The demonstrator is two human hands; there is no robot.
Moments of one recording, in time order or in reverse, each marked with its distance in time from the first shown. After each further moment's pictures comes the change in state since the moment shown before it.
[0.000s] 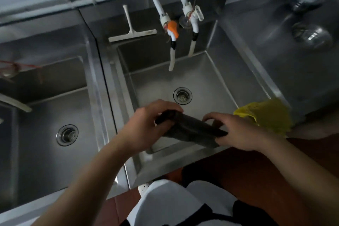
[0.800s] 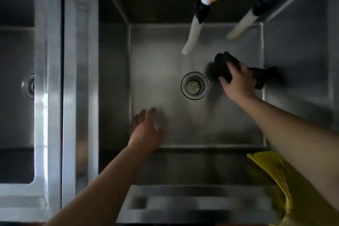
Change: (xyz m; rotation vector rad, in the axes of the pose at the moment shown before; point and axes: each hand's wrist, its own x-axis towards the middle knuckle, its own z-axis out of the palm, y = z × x) left_hand 0.124 -0.204 0.146 0.015 0.019 -1.144; right_hand 0.375 0.204 -0.021 -0.347 0.286 0.213
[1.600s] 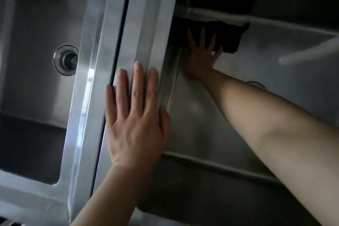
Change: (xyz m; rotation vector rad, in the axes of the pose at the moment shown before) left_hand -0.009 -0.067 -0.083 0.436 0.814 0.110; right_hand 0.069 -0.286 0.151 -0.101 -0.120 -0.288
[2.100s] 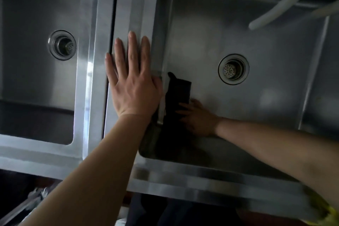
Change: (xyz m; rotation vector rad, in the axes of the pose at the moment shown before) left_hand 0.002 0.003 0.001 0.014 0.026 -0.006; right_hand -0.238 0.097 0.038 -0.307 -0.548 -0.835
